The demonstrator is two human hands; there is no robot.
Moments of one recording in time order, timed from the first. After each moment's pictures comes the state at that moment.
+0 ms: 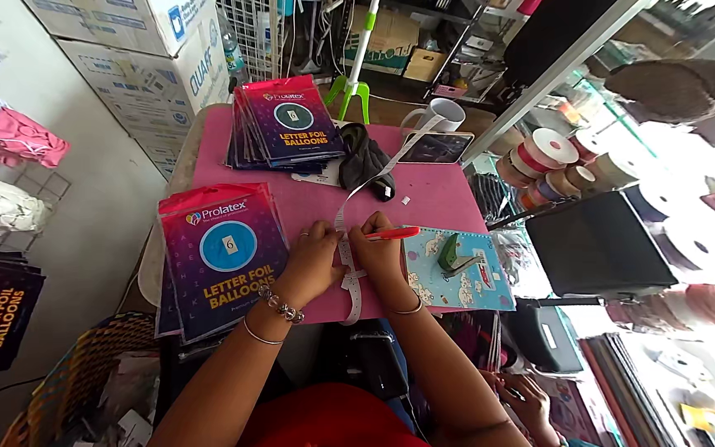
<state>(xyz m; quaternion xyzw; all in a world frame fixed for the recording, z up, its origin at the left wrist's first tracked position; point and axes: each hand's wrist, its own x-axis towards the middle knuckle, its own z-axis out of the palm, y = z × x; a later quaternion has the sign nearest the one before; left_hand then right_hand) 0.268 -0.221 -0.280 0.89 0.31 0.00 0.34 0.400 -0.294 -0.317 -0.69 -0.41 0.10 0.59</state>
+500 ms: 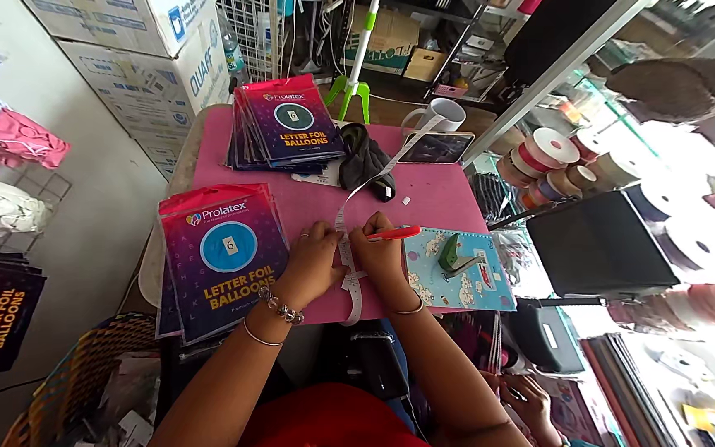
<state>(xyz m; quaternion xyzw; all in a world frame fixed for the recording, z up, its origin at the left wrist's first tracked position) 0.267 -0.221 -0.281 0.89 0.30 0.00 0.33 0.401 -0.294 -0.318 -0.69 -0.41 0.09 0.59</state>
